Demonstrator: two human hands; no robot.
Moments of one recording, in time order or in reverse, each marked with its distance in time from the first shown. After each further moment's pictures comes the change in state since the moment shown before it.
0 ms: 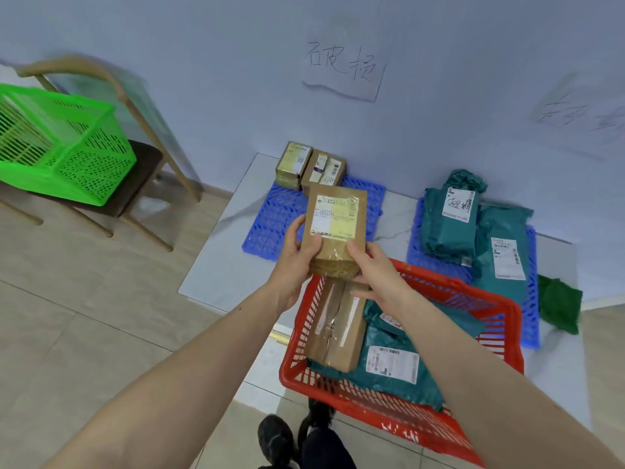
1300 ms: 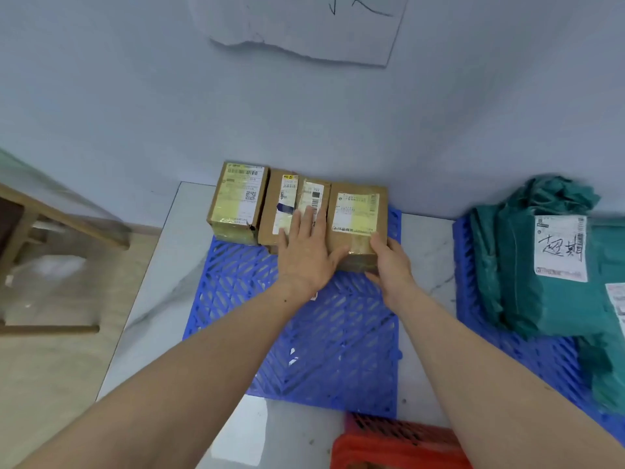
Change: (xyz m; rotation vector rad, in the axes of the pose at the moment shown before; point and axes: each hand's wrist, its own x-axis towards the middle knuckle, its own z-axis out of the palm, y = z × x) left_hand 0.415 -0.068 0.003 1.504 -0.040 0.250; right_hand 0.412 0.009 -0.045 0.353 0.370 0.038
